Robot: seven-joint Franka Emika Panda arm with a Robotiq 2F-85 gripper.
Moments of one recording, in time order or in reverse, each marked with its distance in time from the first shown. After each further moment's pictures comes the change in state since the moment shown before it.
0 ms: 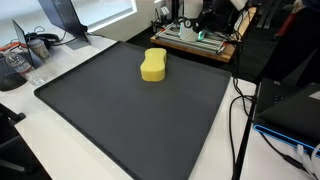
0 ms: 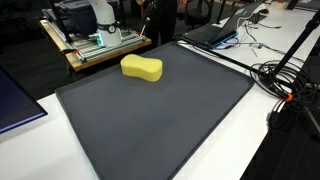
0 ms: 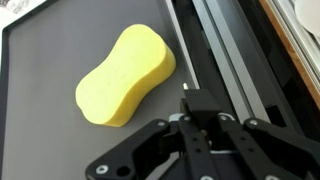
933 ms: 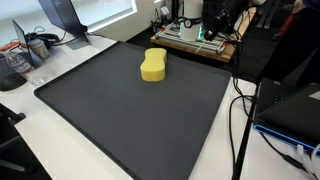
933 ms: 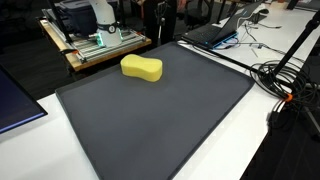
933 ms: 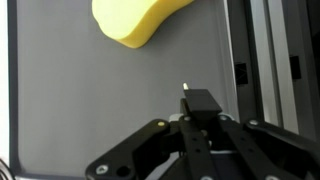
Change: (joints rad) arm -0.002 0.032 -0.020 0.025 -0.087 0.300 -0.098
